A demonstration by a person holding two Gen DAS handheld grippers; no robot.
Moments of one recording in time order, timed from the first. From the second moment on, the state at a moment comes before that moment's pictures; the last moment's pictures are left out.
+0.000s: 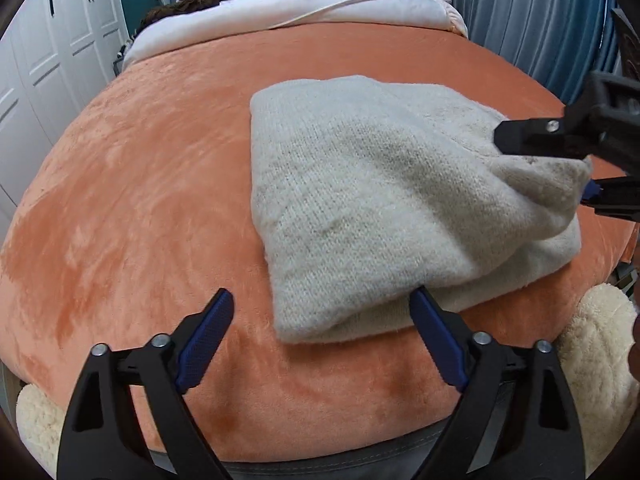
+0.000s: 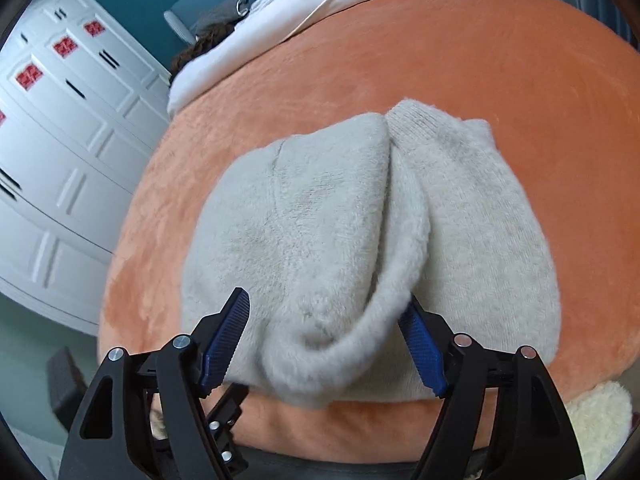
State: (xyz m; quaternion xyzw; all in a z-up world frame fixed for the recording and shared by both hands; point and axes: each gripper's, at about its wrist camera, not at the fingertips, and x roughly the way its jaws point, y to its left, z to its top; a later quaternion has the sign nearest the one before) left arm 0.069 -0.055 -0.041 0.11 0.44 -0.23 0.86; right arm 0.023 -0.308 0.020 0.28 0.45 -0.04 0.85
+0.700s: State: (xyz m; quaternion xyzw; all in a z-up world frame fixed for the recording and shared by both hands) left arm 0.072 -0.053 -0.055 0.07 0.51 -0.25 0.82; right arm -0.052 -0.395 -0.037 0.39 0.40 -0.08 0.83
